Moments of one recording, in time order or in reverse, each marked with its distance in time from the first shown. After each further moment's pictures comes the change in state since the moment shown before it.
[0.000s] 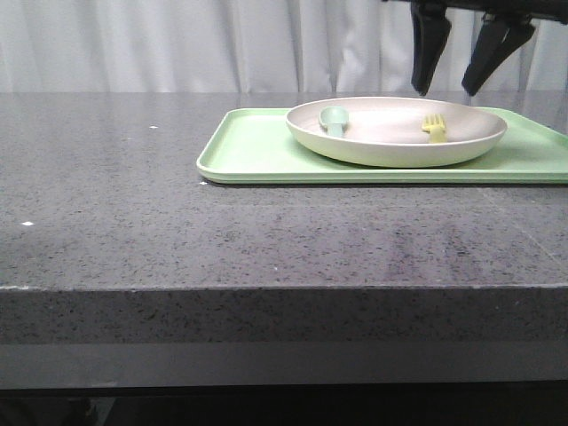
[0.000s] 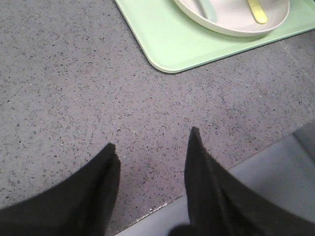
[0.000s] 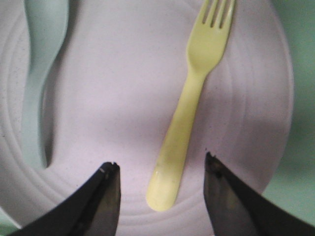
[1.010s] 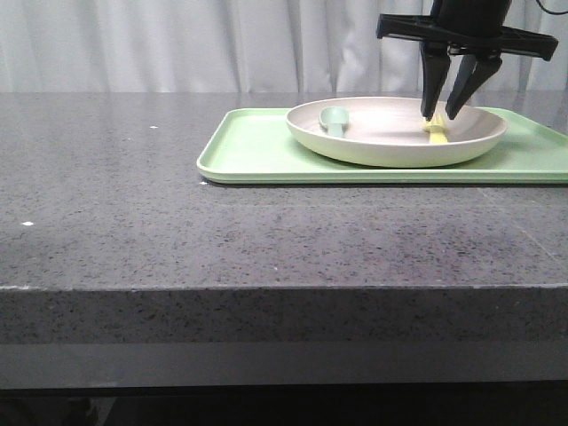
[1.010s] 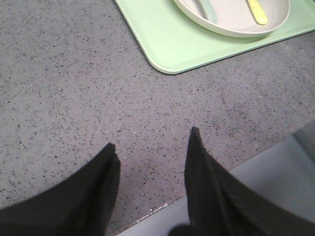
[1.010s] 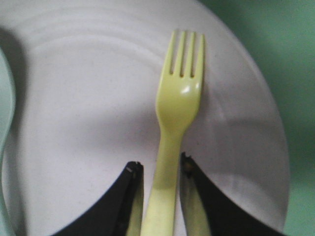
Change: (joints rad) left arm 0.000 0.000 0.000 0.000 -0.001 0.000; right arm -0.040 0.154 -0.139 -0.008 0.005 0.093
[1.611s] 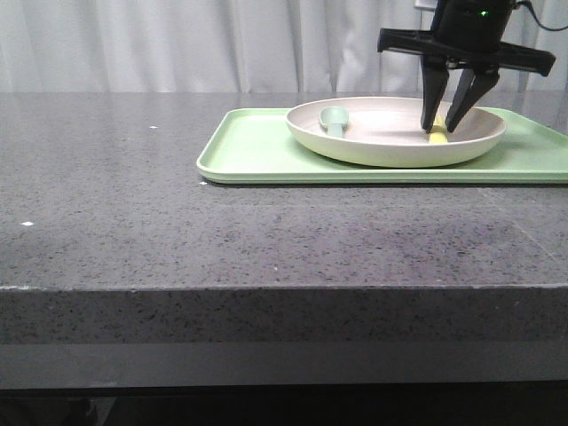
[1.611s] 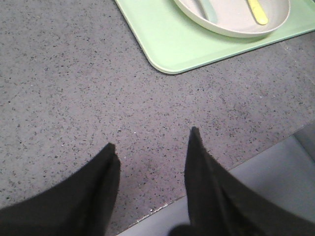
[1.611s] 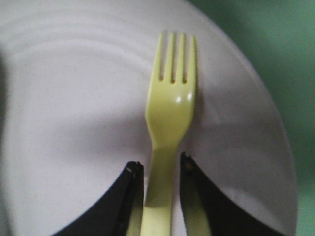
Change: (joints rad) left arm 0.000 0.000 0.000 0.000 0.000 0.000; right arm -0.011 0.038 -0.002 0.016 -0.008 0.016
